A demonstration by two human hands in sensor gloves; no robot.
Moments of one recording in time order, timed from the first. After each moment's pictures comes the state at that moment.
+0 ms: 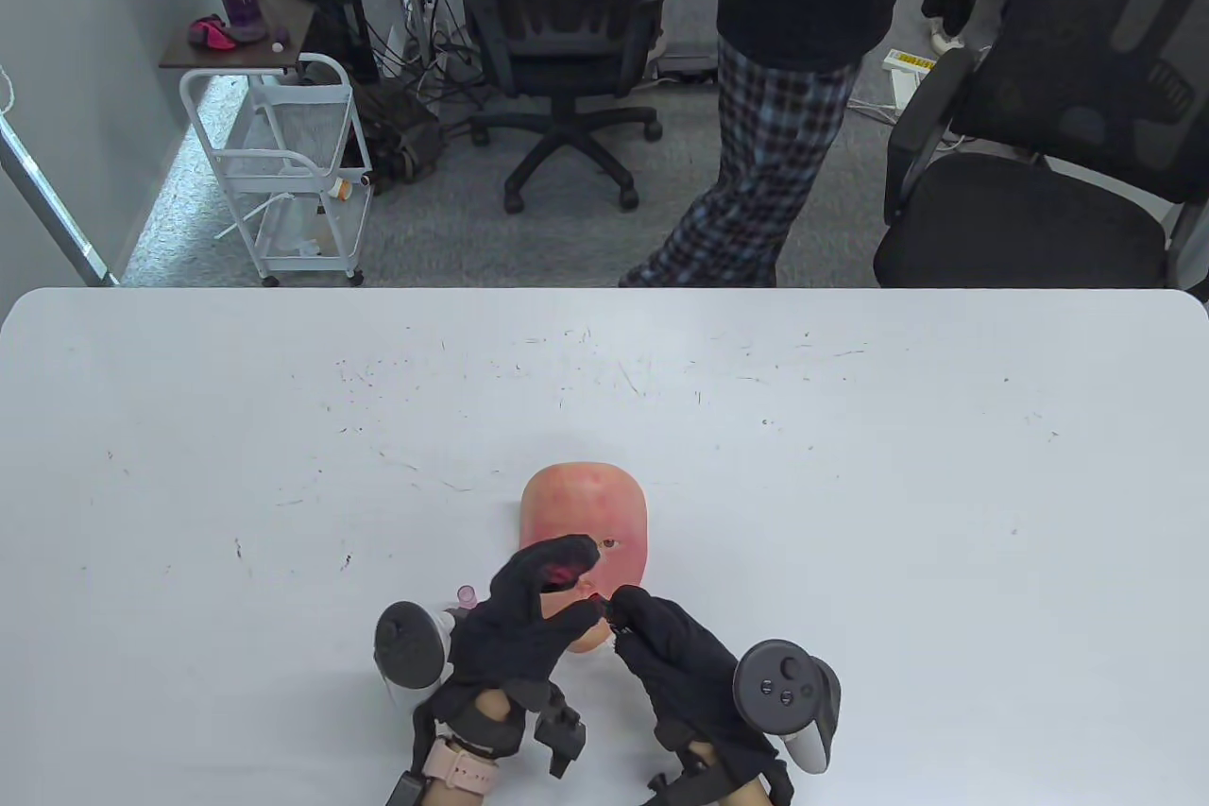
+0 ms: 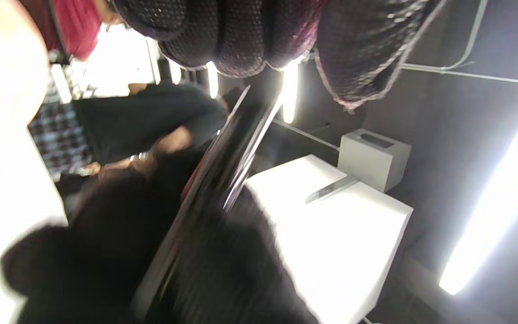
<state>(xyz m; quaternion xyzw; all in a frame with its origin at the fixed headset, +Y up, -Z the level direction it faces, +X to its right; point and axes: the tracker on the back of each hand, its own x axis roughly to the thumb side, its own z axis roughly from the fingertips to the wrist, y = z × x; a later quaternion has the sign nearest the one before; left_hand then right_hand) -0.158 -0.721 -0.276 0.15 -0.27 0.62 0.72 0.094 -0.750 -0.238 0.17 -0.02 0.84 0.51</state>
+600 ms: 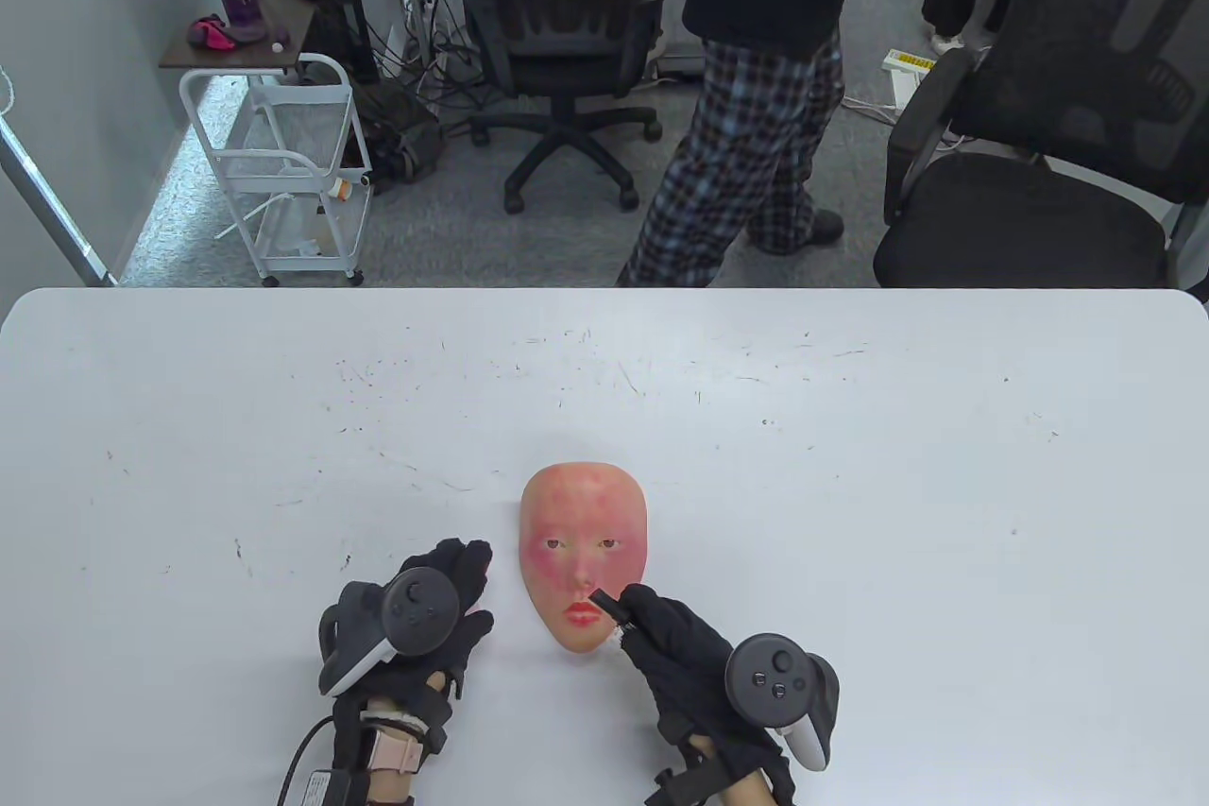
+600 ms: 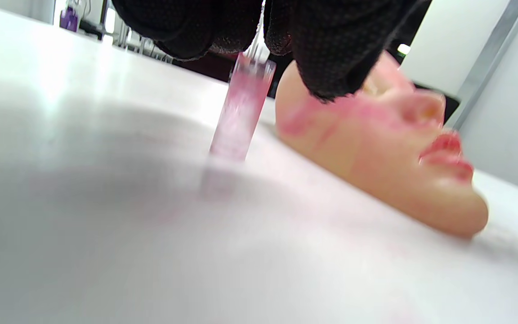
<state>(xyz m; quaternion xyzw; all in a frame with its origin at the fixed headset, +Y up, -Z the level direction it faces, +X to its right) -0.207 -0.755 -0.295 -0.07 -0.10 0.15 0.98 0.095 -0.759 -0.242 0.15 0.00 0.86 0.49</state>
